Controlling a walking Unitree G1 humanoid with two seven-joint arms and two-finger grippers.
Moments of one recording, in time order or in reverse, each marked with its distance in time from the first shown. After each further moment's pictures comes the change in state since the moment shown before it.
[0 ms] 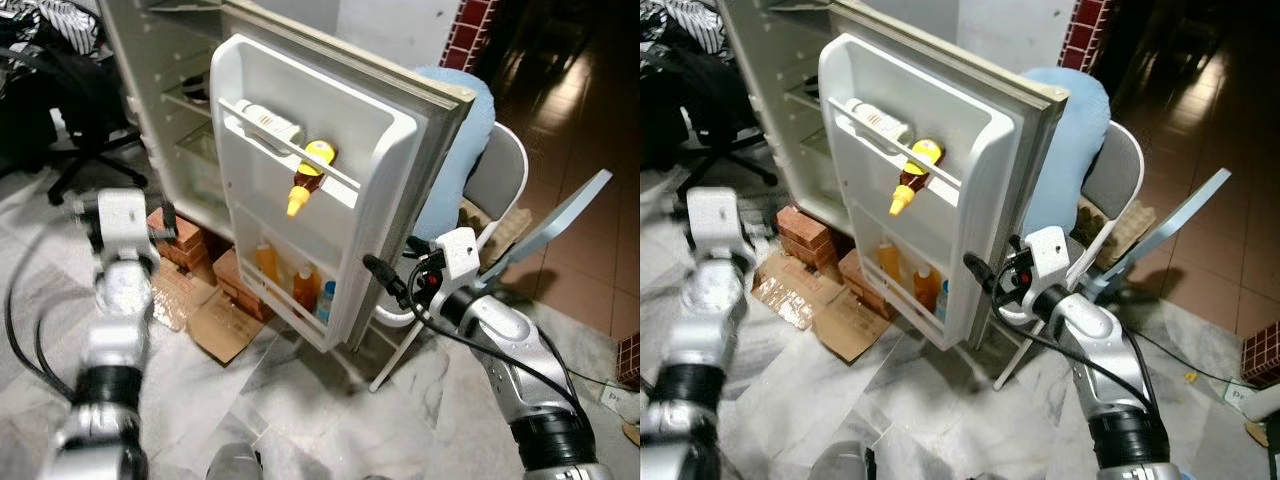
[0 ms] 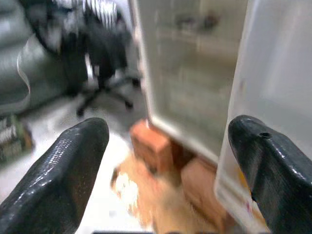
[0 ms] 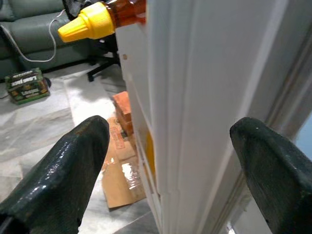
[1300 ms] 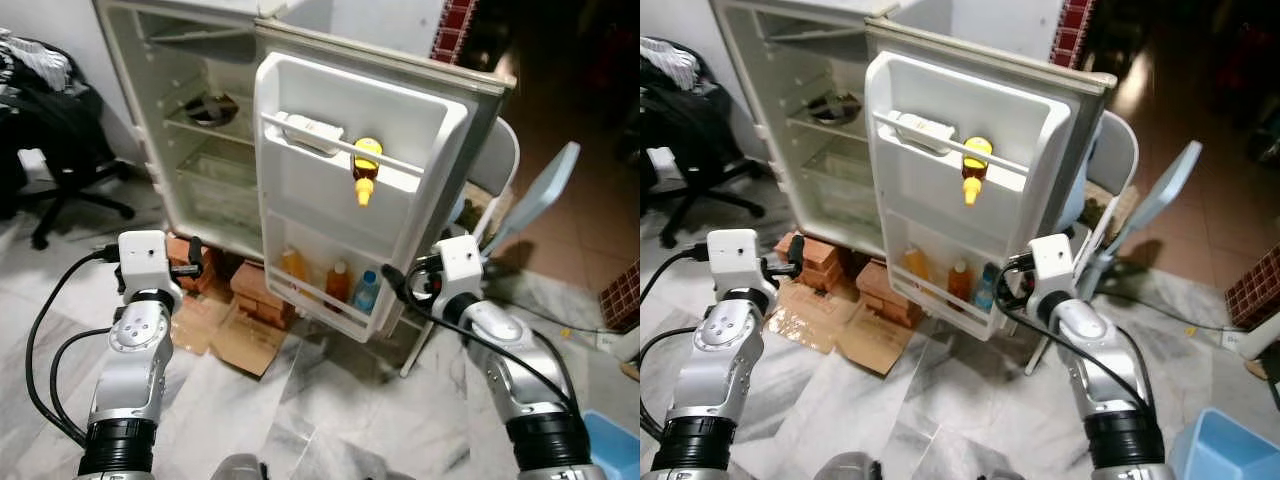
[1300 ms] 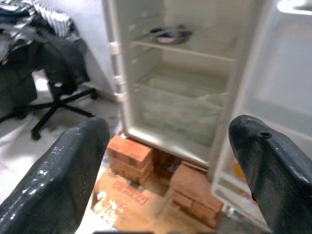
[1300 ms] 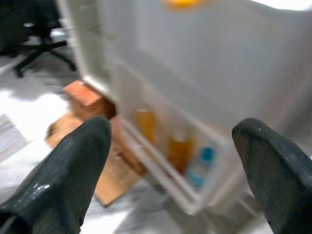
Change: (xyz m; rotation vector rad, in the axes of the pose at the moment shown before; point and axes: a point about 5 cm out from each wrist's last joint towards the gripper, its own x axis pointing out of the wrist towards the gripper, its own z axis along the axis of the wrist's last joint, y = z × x) left arm -0.020 -0.015 0.014 -0.031 -0.010 -0.116; right arm 0.001 -0.004 -0.016 0.034 0.142 -0.216
